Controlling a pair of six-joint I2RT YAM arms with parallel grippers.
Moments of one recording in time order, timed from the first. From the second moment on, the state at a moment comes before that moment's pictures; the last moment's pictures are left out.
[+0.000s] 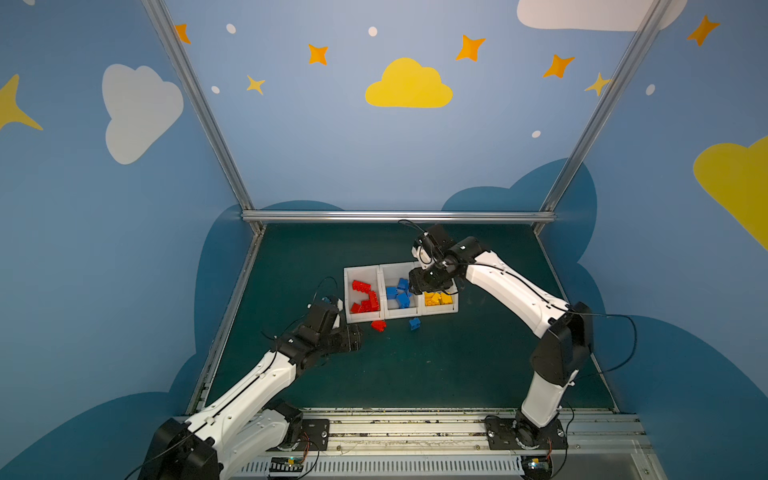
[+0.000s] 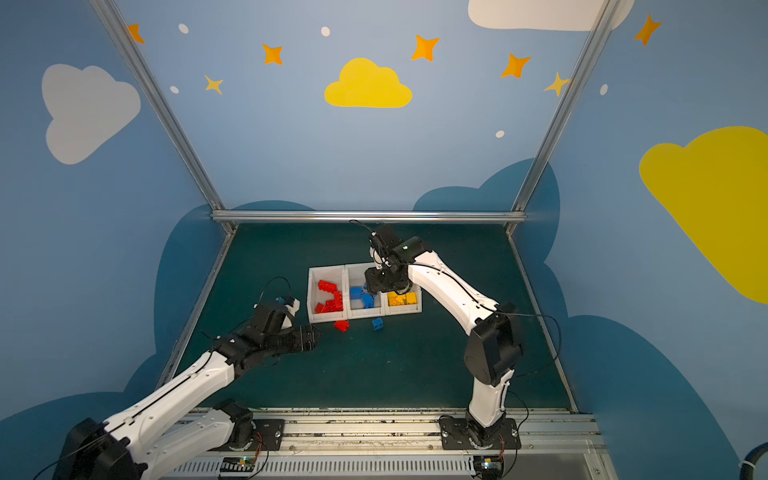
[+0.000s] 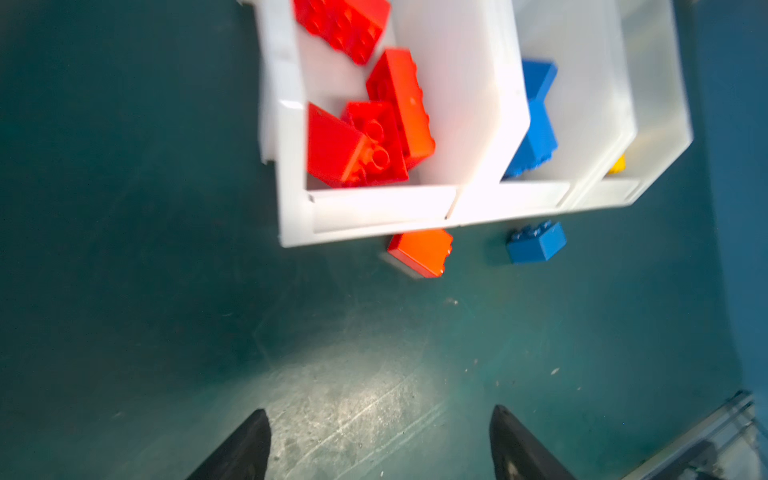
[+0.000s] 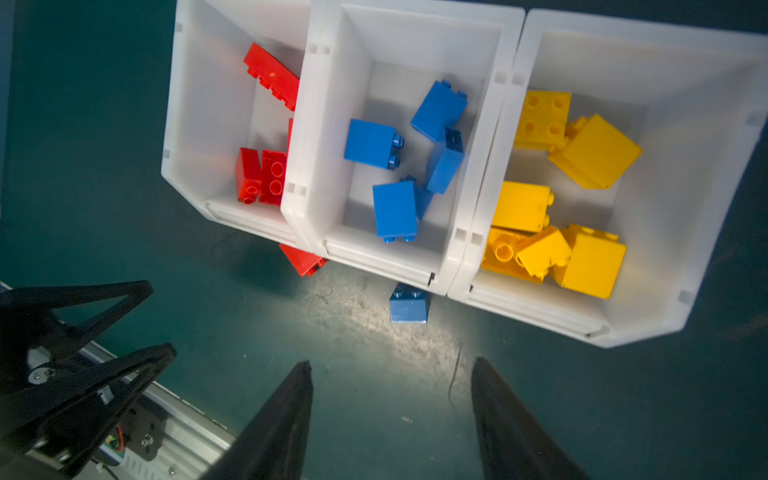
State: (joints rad) left arm -0.50 1.03 0.56 -0.44 0.13 -0.55; right arm 0.69 1.77 1.66 -1.04 -0.11 0.35
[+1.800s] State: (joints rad) left arm -0.65 1.73 0.95 -0.39 -0.03 -0.29; right arm 0.64 1.37 1.18 -0.96 -0.05 0.56
